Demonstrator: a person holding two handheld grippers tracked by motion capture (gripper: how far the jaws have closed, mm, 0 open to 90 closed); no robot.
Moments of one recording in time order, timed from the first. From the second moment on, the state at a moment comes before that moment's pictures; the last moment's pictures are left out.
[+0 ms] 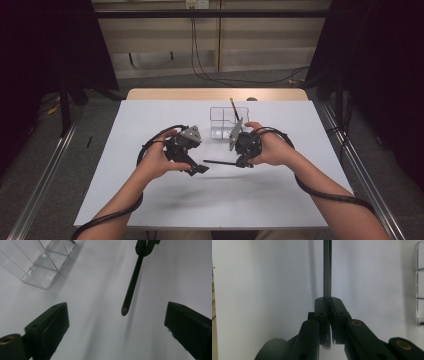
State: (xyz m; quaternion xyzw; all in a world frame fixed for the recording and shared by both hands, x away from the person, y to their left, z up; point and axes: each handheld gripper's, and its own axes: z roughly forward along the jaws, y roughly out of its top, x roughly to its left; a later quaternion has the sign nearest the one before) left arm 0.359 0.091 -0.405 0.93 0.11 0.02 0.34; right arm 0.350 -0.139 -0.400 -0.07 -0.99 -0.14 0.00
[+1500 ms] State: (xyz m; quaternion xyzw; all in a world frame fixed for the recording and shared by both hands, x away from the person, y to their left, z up) left arm 0.360 0.068 -0.416 0.96 0.05 -0.03 0.28; right arm 0.348 -0.127 -0.392 -0.04 -0.99 -0.13 0.00
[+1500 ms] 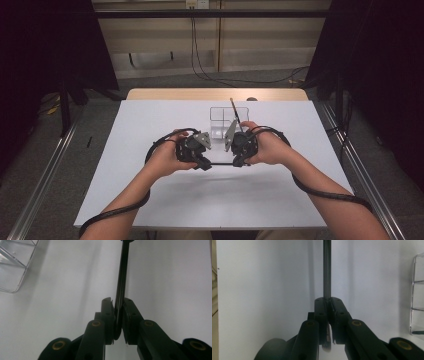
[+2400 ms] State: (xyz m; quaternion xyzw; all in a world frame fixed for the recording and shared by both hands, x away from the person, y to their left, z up) left arm 0.355 0.064 -0.425 0.97 0.03 -0.04 0.25; right arm 0.351 -0.128 -0.385 -0.03 -0.99 -0.16 0.00
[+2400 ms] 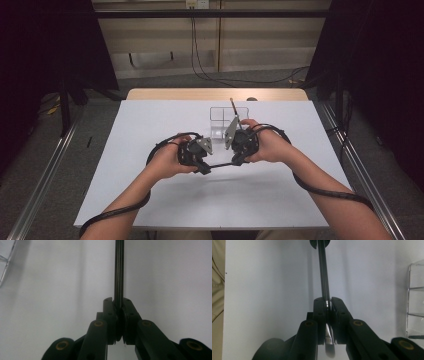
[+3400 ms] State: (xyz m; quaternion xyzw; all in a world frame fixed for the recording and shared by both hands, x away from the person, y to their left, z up) left arm 0.356 0.069 -0.420 0.96 0.04 -0.03 0.27; right arm 0.354 -0.163 -0.399 -0.14 -0.94 -0.31 -0.01
